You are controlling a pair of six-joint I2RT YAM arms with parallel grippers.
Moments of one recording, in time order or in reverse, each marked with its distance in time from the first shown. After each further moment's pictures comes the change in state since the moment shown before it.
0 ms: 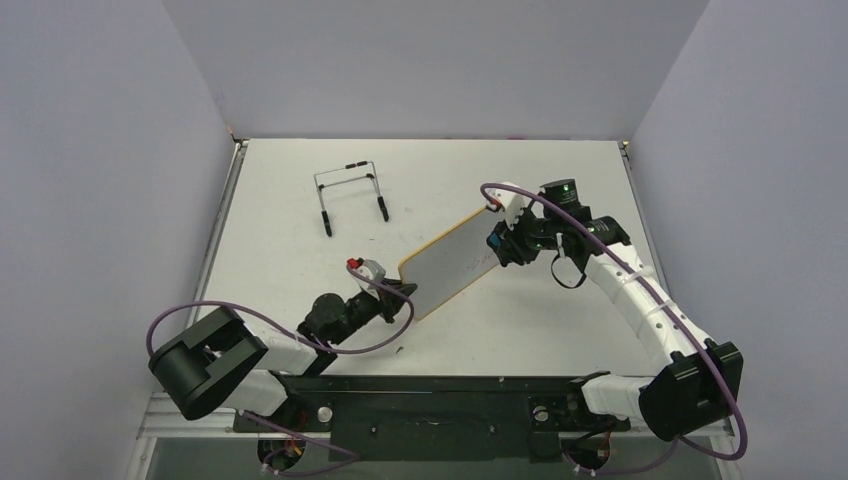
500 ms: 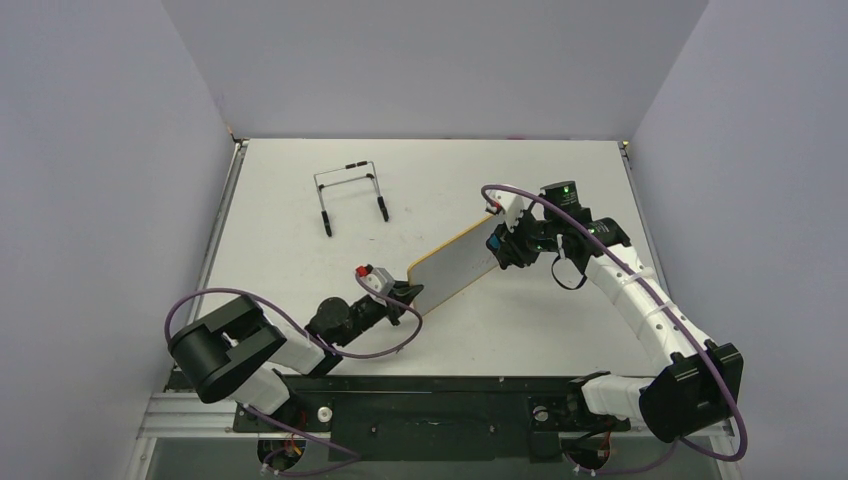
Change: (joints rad) left arm -0.052 0.144 0.015 0.196 0.000 0.131; right arm -0.026 -0.021 -0.018 -0.006 -0.023 -0.007
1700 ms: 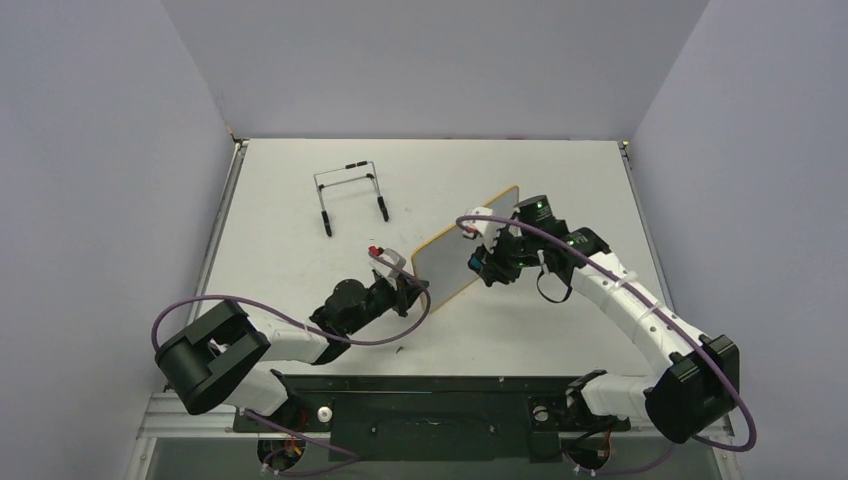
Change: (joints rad) left arm 0.000 -0.083 0.138 -0.378 -0.025 -0.093; right arm 0.110 0.000 -0.043 0.004 0.000 -0.040
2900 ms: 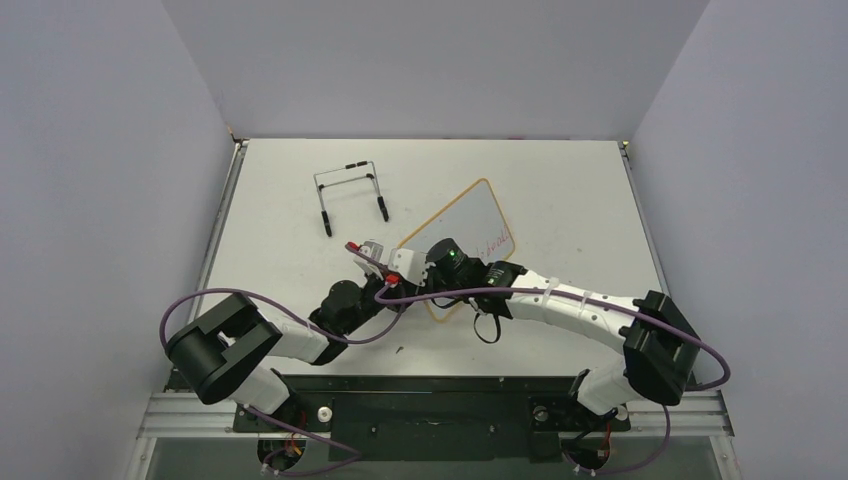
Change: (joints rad) left arm 0.046 0.061 -0.032 0.092 -0.006 -0.495; right arm 0.529 0.207 -0.071 0.392 0.632 0.012
